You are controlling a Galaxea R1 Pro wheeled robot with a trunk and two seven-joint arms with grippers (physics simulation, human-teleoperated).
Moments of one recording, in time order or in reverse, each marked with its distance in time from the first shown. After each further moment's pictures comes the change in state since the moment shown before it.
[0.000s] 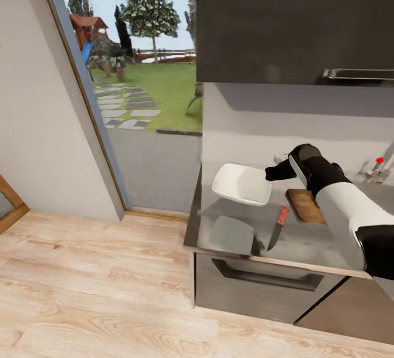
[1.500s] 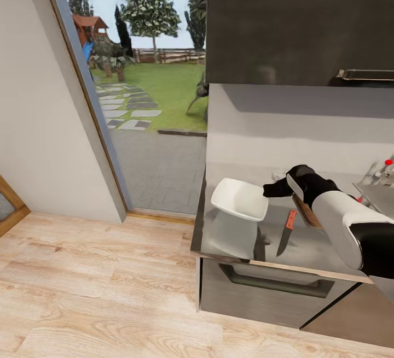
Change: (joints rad) left arm 0.000 -0.002 0.000 0.003 0.004 0.002 0.001; right arm 0.001 0.017 -0.053 0.283 -0.027 -0.199 -0.019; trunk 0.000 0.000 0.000
